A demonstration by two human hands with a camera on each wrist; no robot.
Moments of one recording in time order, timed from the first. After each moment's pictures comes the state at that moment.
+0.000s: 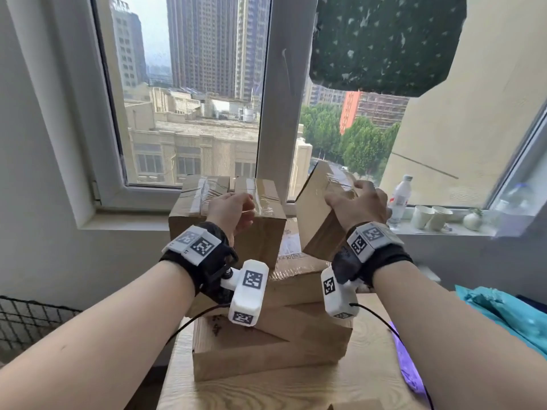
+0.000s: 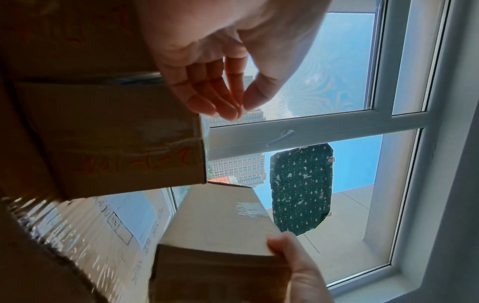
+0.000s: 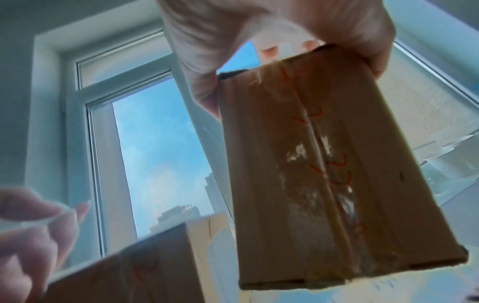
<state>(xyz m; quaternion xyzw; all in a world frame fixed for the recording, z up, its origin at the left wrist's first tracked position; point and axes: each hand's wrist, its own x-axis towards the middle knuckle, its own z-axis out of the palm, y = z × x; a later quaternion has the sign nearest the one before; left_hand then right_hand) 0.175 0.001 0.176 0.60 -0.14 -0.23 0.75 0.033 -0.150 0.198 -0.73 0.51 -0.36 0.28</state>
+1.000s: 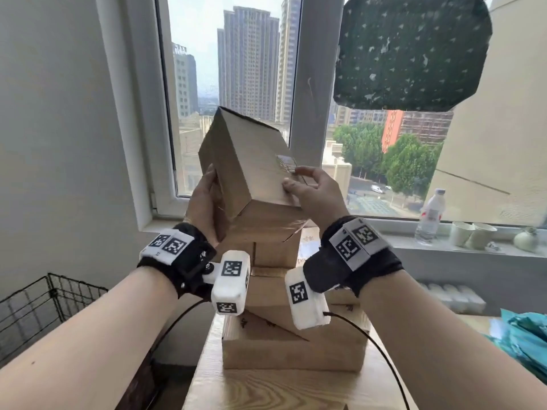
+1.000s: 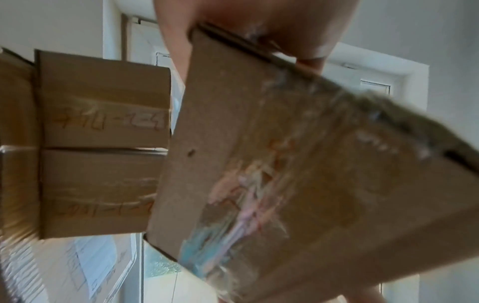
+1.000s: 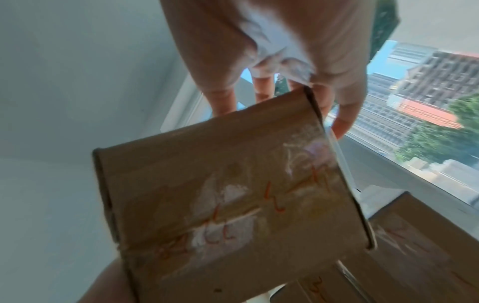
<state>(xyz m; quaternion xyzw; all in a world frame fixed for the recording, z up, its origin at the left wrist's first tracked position) 0.131 0.089 0.215 0.40 -0.18 -0.26 0.86 0.027 -0.039 0.237 -0.78 0.19 -0.34 0.49</state>
